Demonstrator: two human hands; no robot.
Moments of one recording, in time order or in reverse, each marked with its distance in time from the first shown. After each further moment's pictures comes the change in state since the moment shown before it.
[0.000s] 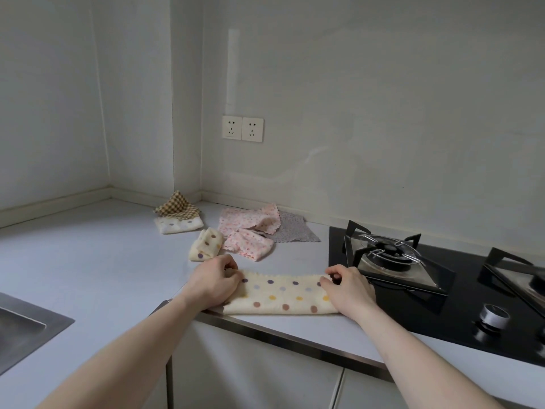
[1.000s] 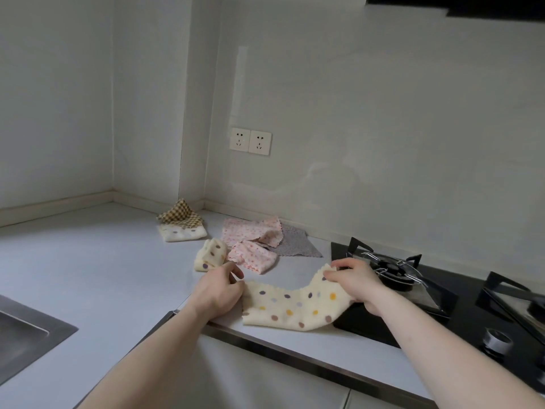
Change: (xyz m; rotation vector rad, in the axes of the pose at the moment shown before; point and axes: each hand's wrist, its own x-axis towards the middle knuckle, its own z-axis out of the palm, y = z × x) left_hand 0.002 -0.003 -0.005 -0.152 -0.045 -0.057; right_hand 0.016 -0.045 -0.050 0.536 -0.096 0.182
